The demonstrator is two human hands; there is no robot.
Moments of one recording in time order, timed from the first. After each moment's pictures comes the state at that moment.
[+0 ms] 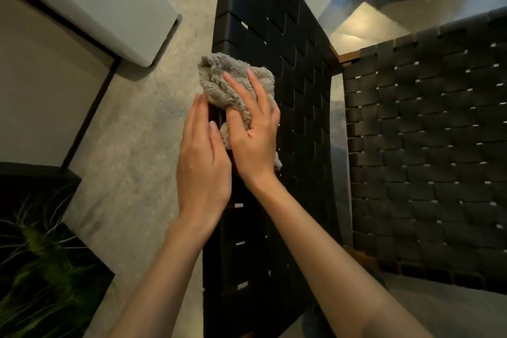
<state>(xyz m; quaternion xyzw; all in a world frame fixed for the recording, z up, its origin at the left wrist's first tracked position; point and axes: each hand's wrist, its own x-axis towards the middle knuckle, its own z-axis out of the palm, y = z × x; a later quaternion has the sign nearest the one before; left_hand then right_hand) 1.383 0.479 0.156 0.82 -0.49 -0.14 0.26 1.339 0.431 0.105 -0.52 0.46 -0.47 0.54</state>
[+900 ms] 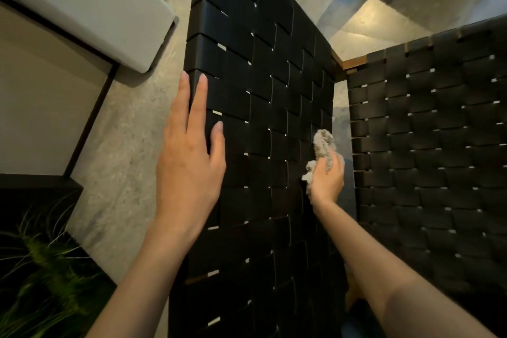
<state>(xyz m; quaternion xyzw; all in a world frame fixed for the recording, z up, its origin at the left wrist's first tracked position) 1.392 0.408 0.140 0.80 -0.58 -0.05 0.12 1.260 0.383 -0.099 -0.30 0.74 -0.30 0.52</state>
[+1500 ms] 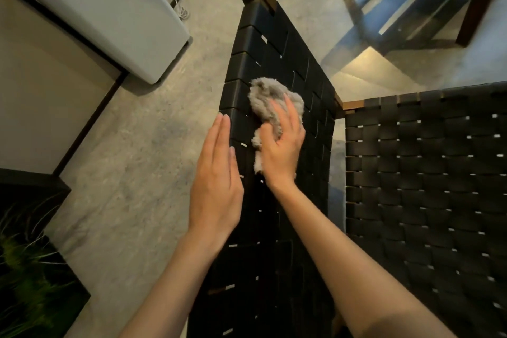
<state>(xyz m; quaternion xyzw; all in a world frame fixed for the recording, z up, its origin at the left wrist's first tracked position) 1.397 0.406 0.141 0.80 -0.52 -0.15 0.25 1.346 0.322 0.048 -0.53 0.51 -0.47 0.49</state>
